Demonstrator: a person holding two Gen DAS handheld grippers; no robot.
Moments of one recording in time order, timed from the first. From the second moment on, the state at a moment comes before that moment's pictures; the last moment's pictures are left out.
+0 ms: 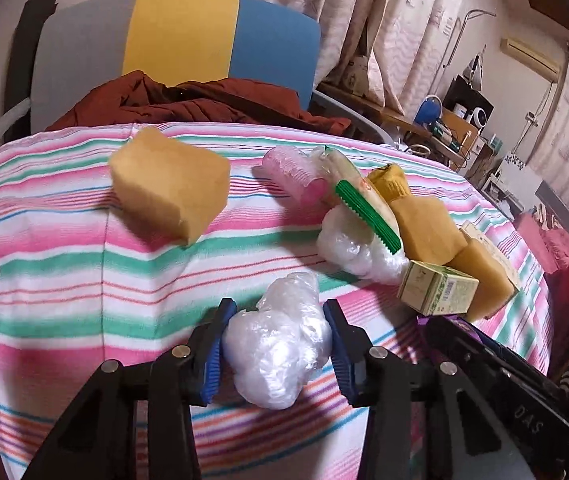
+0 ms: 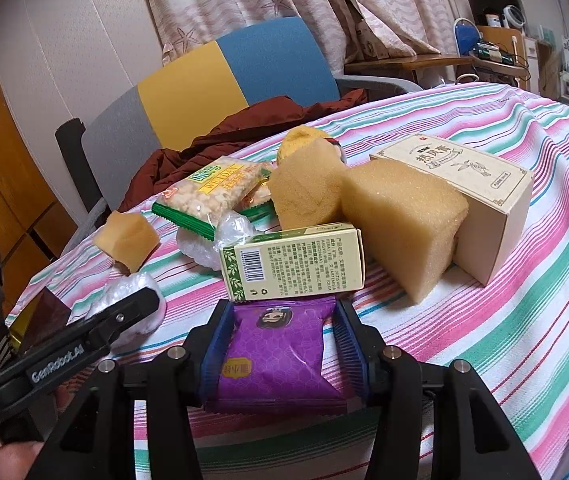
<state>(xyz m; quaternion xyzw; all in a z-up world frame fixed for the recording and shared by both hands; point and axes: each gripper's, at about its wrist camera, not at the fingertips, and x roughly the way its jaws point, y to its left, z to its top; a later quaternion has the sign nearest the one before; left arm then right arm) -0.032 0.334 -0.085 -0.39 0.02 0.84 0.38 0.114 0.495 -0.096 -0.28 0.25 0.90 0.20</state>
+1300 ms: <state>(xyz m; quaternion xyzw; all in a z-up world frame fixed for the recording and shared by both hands) 0.019 0.247 -0.078 -0.41 -0.05 0.82 0.40 0.125 0.431 -0.082 -0.32 0.25 0.90 0.16</state>
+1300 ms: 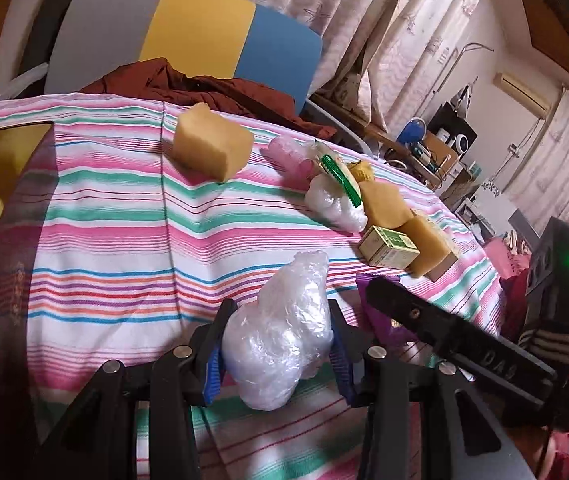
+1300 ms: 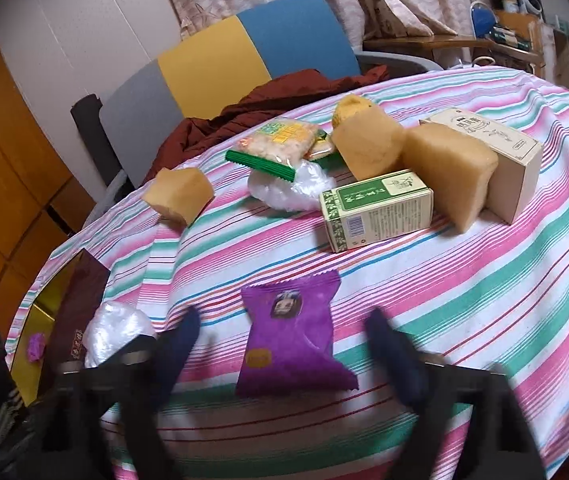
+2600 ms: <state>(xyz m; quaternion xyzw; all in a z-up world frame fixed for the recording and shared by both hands) 0.015 0.058 -0.028 -0.36 -0.15 0.87 0.30 0.064 0.257 -0.015 -0.32 0.16 0.93 -0.05</state>
